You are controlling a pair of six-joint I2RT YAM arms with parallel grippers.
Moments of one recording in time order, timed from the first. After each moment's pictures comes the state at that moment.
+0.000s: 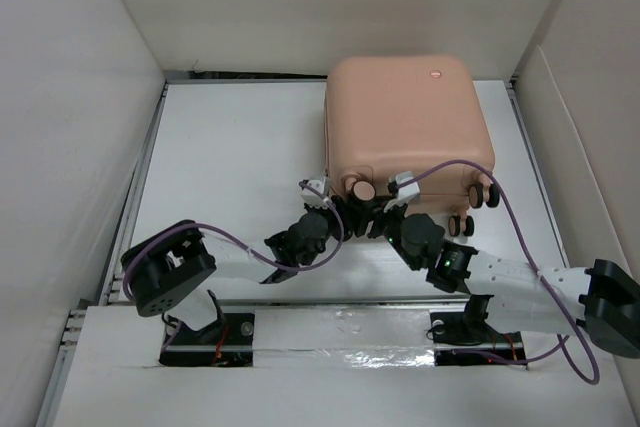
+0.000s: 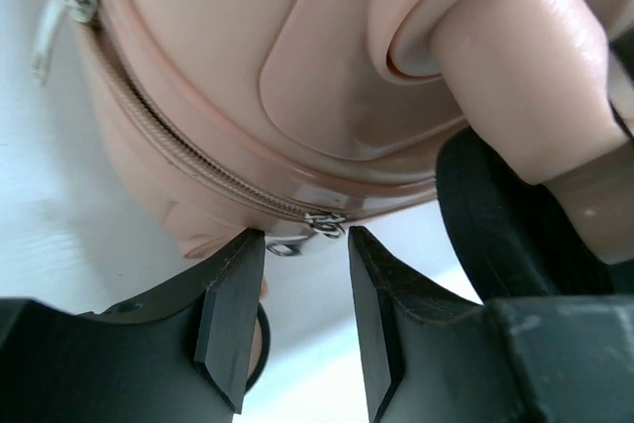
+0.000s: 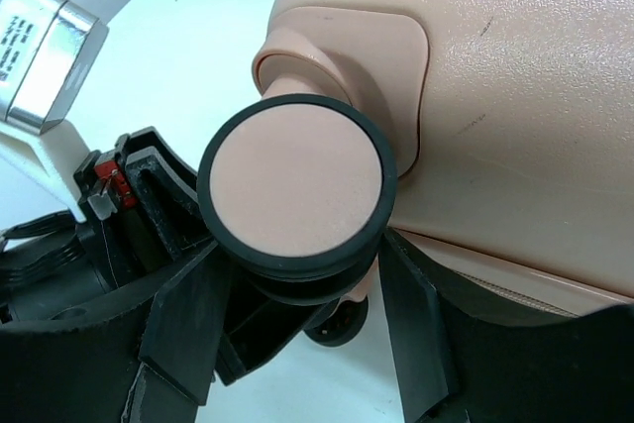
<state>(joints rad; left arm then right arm) -1.06 1.50 0.49 0.78 -0.48 -0.65 1.06 1.03 0.47 0.46 0.54 0.32</state>
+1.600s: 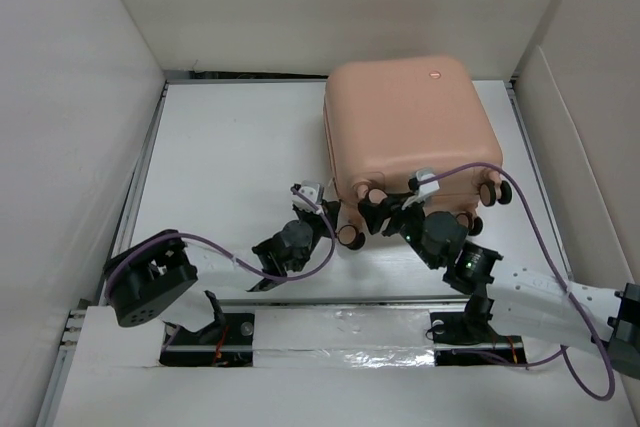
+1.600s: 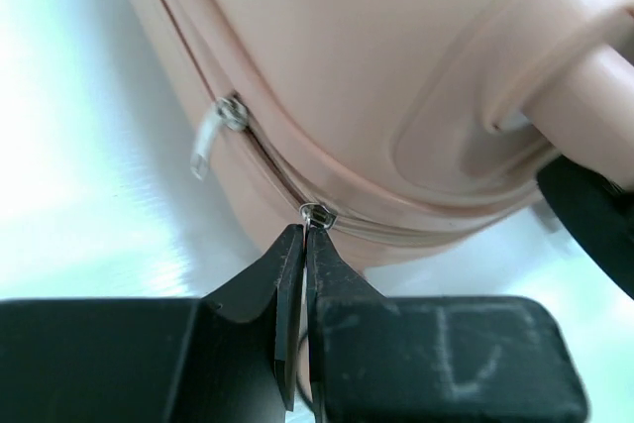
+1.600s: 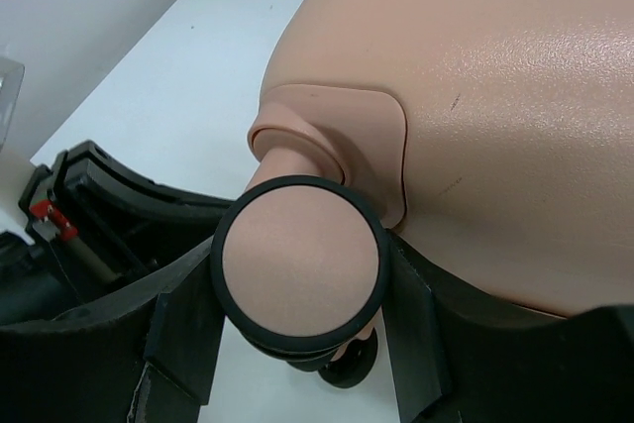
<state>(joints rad) -1.08 1.41 0.40 0.88 -0.60 -0.41 1.00 0.87 0.47 0.34 0.47 0.33</state>
